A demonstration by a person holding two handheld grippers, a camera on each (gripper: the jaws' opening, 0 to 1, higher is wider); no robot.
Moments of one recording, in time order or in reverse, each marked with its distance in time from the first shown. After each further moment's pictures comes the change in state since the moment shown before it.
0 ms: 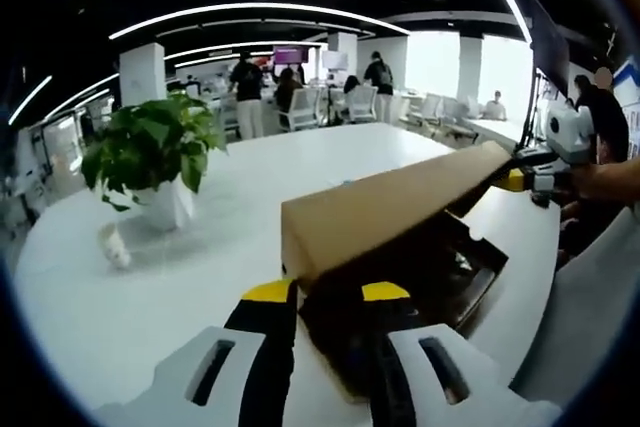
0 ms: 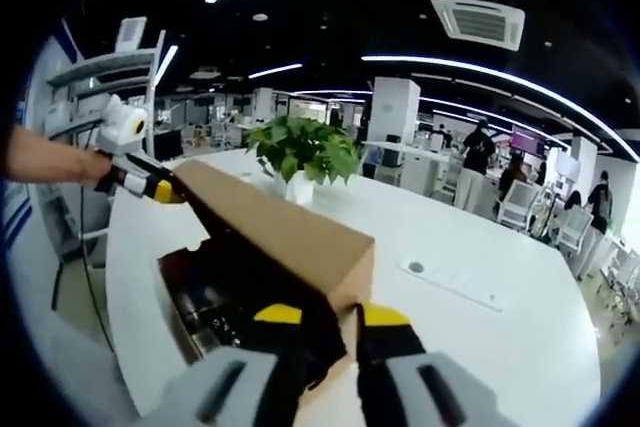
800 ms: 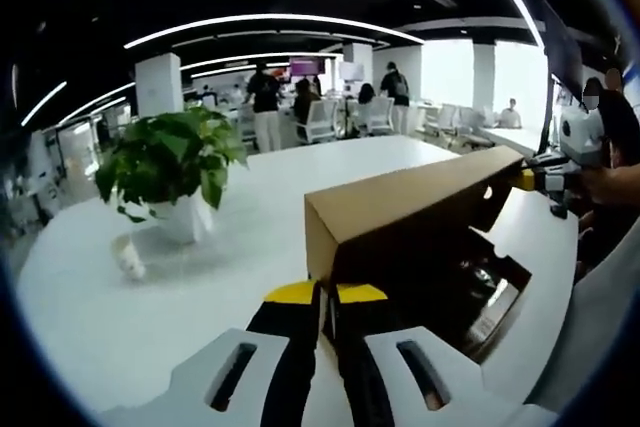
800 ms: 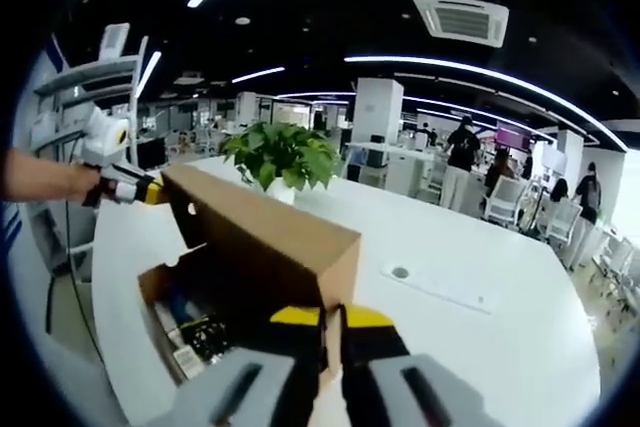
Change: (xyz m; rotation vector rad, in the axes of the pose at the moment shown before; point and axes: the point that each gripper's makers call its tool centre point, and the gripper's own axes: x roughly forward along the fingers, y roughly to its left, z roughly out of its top) left arm 0.010 0.024 0.019 -0.009 -0.057 0.070; right arm 0.013 -0.024 0.013 0.041 -0.012 -0.060
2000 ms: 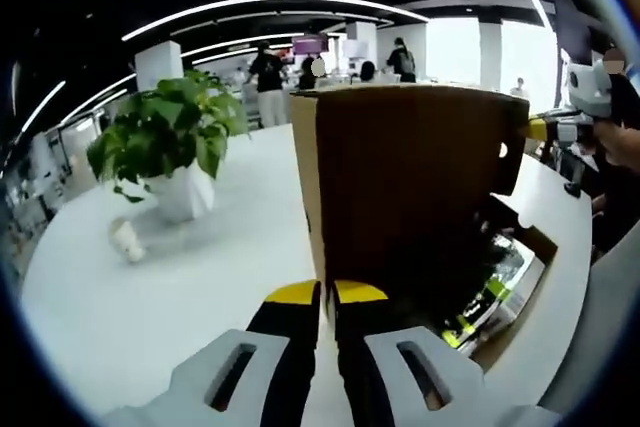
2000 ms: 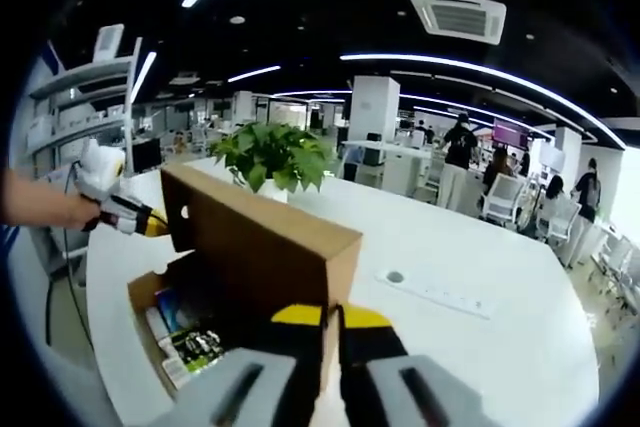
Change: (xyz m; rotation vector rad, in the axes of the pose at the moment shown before) left arm 0.032 0.010 -0.047 0.011 0.105 0.038; right arm 0.015 -0.014 0.010 0.011 0.010 -0.007
